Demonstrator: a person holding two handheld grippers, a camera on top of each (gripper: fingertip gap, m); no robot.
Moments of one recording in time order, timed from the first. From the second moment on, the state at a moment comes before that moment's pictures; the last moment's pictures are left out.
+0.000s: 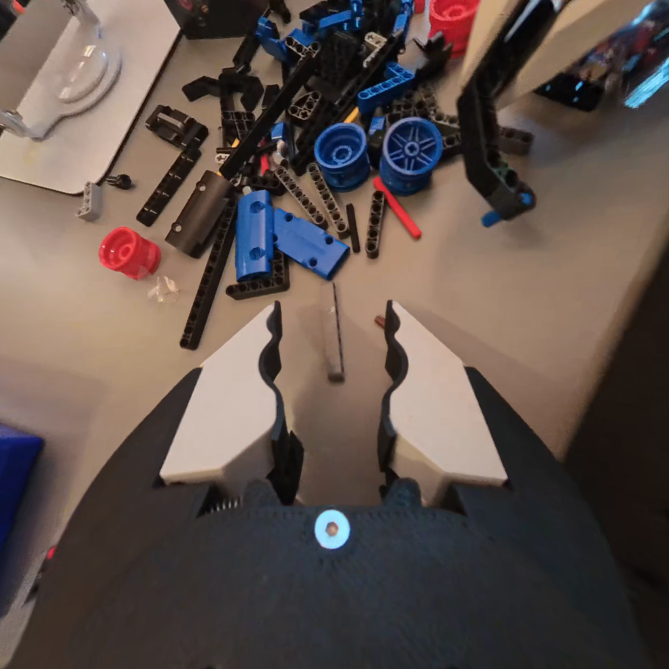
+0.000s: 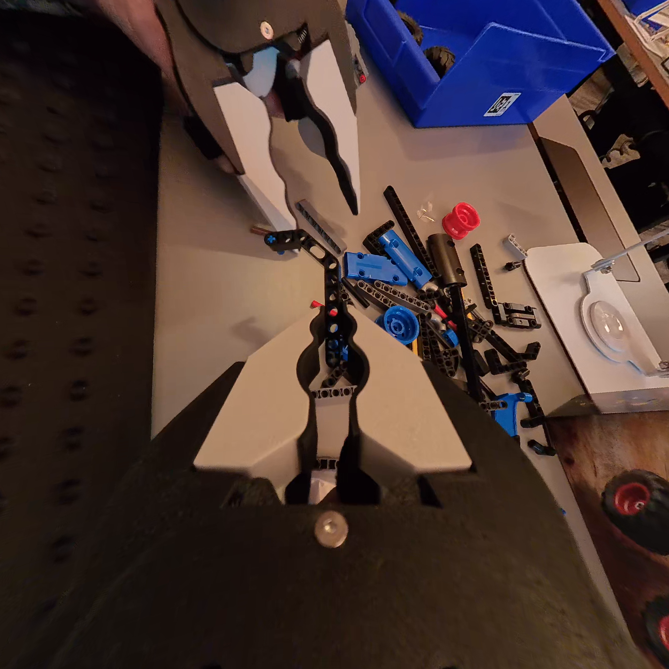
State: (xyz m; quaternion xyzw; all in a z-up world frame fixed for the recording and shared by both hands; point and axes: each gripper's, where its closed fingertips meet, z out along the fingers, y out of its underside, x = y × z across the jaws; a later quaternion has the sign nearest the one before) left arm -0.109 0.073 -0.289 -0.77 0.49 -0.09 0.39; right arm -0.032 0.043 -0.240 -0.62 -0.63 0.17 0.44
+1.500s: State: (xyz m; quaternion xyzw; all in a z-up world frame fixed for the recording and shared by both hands) left arm -0.111 0.096 -0.272 -0.77 0.47 -0.08 0.43; right arm 0.074 0.071 -0.223 -0.72 -0.57 0.10 0.37
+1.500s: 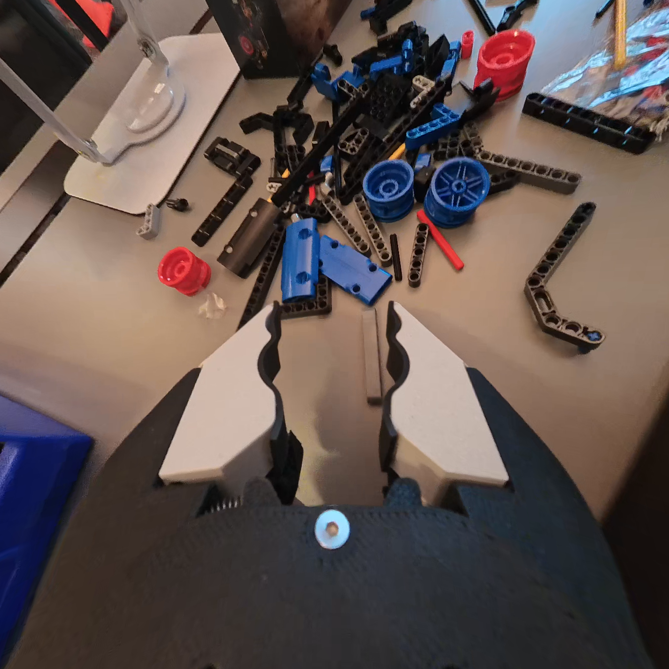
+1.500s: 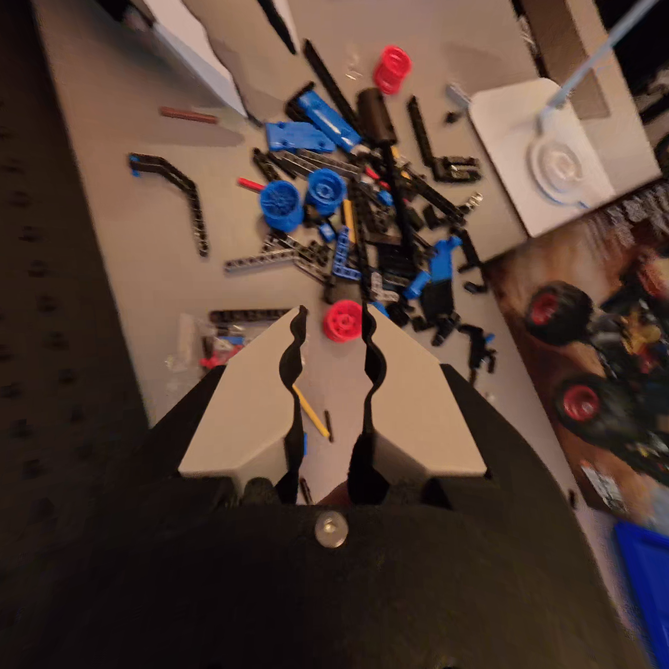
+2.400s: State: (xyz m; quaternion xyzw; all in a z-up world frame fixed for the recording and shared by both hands) left arm -0.059 0.192 -0.288 -0.74 0.58 -0.07 0.33; right arm 0.123 0.135 -0.239 -0.74 -0.48 0.11 0.46
